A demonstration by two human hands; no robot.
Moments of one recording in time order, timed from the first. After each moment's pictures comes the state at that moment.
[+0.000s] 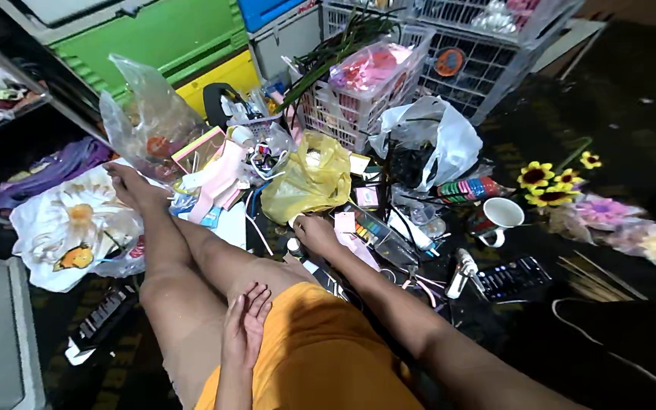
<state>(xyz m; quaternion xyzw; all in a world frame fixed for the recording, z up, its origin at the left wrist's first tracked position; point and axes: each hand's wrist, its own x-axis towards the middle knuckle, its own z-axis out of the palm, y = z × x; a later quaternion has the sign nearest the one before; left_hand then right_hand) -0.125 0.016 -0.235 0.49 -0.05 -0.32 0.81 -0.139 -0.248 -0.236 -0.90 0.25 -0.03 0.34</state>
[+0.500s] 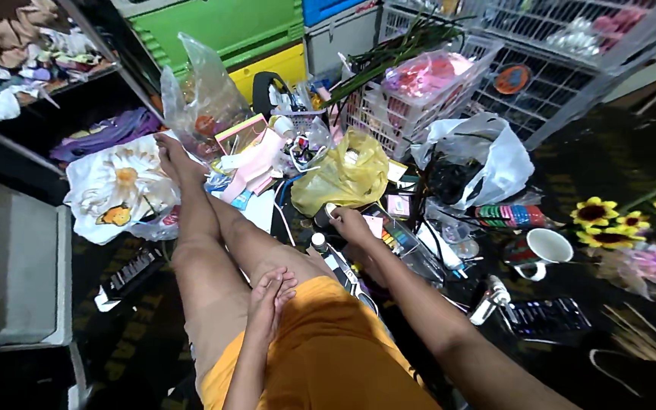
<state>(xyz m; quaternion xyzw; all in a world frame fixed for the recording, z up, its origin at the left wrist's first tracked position) -0.126 0.010 -0.233 0.59 -0.06 -0.30 0.75 -0.133 -0.282 -0.261 -0.90 0.22 -0.03 0.38</state>
